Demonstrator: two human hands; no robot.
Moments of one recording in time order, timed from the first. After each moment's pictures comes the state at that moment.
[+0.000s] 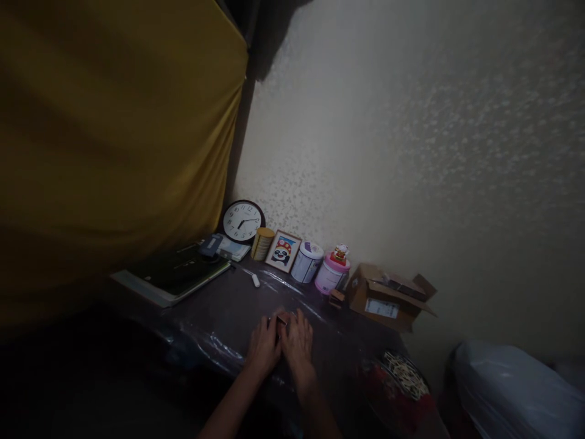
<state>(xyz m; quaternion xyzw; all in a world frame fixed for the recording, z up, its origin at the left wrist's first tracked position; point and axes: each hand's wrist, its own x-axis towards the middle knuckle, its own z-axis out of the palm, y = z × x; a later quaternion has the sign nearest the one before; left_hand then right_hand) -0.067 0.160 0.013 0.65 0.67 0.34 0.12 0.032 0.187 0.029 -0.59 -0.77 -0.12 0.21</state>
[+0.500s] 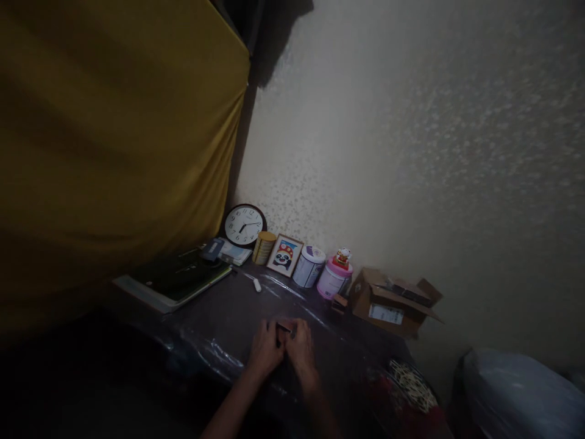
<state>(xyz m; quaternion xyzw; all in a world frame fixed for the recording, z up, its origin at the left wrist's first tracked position) -0.069 0.173 0.017 0.62 0.68 0.35 0.16 0.031 0.193 0.042 -0.60 -0.73 0.08 0.32</state>
